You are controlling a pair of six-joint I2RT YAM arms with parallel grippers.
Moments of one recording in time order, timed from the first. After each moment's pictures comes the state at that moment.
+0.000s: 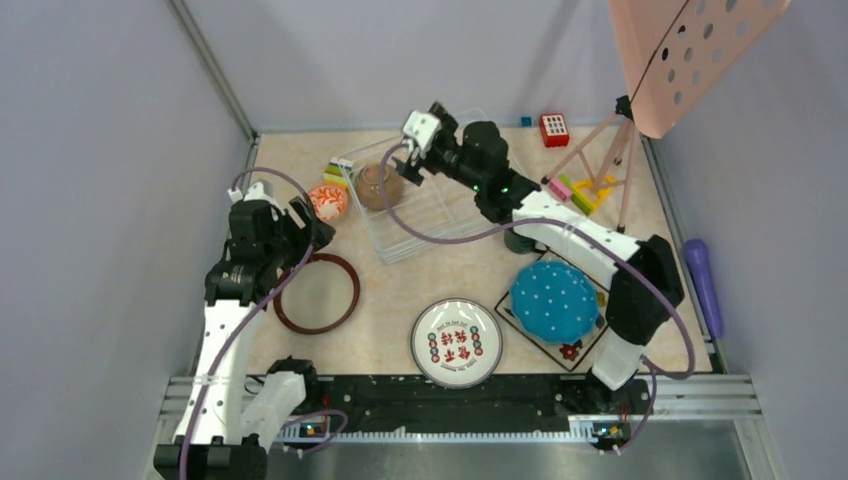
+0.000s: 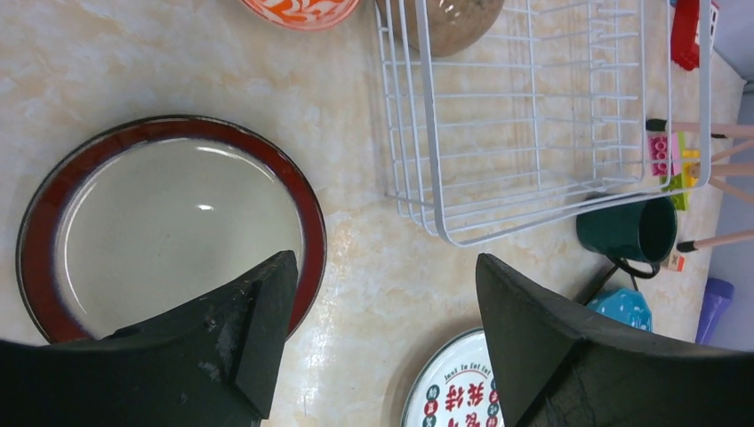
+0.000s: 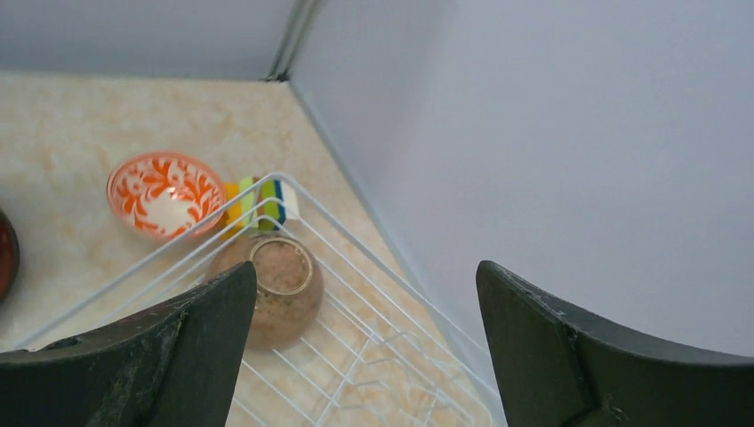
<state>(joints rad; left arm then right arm) -0.01 0.87 0.97 -0.71 0.10 -0.59 0.74 1.79 1.50 0.26 -0.26 -0.64</state>
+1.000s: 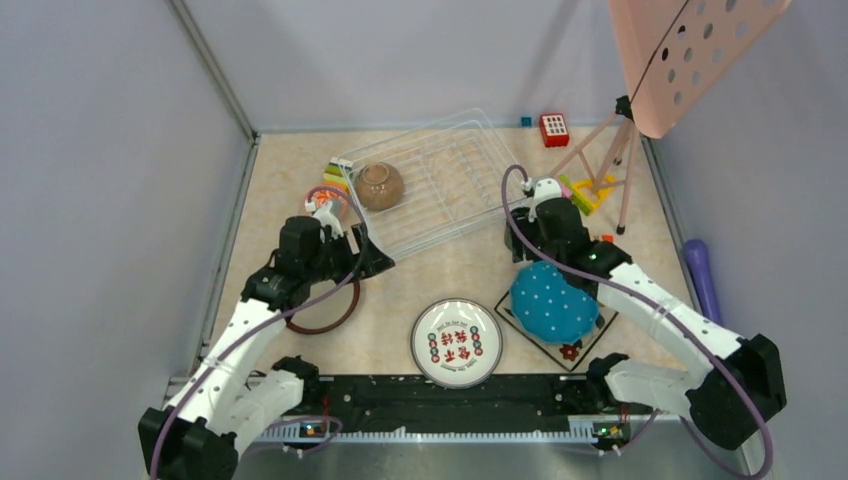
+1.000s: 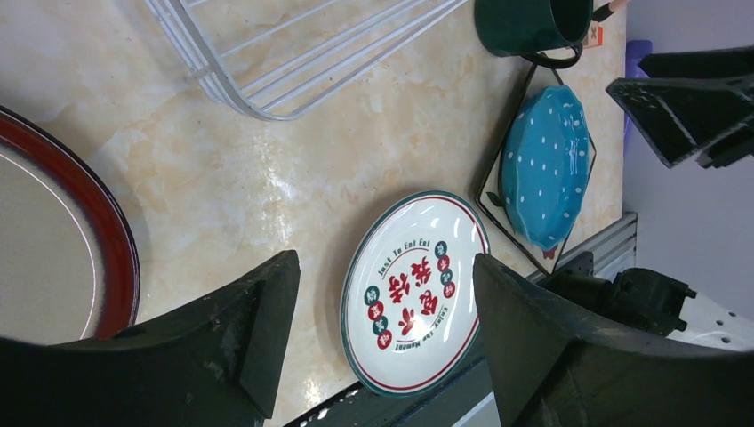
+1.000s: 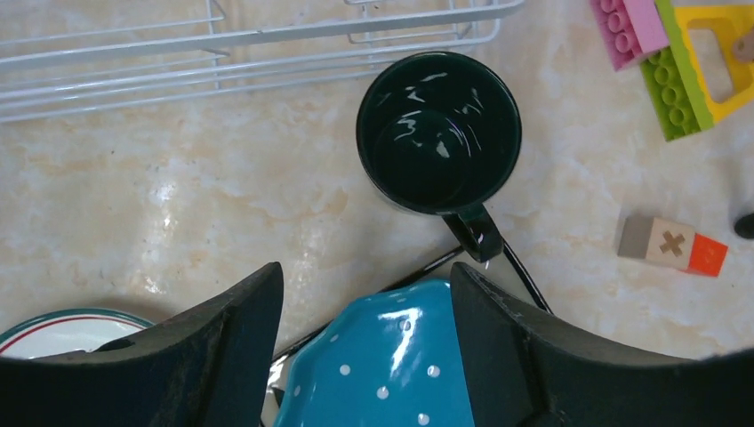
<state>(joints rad) -0.30 0.88 0.73 -0.47 0.37 -0.63 0.56 1.08 0.83 -0.38 0.25 0.18</state>
